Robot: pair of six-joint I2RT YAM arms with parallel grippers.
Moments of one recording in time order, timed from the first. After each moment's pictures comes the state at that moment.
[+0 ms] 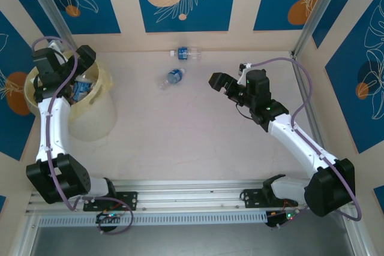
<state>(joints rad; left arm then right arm) 0.31 1.36 1.34 -0.35 0.38 -0.53 0.39 1.21 0.96 -0.13 -0.23 0.81</state>
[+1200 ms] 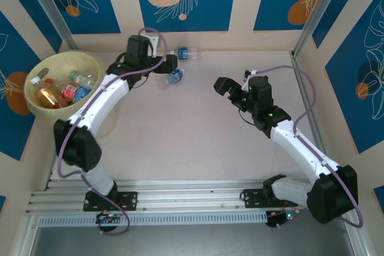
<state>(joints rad) -0.39 1.73 1.64 -0.50 0.07 -0.20 0.38 1.13 0.86 -0.13 -0.17 0.86</state>
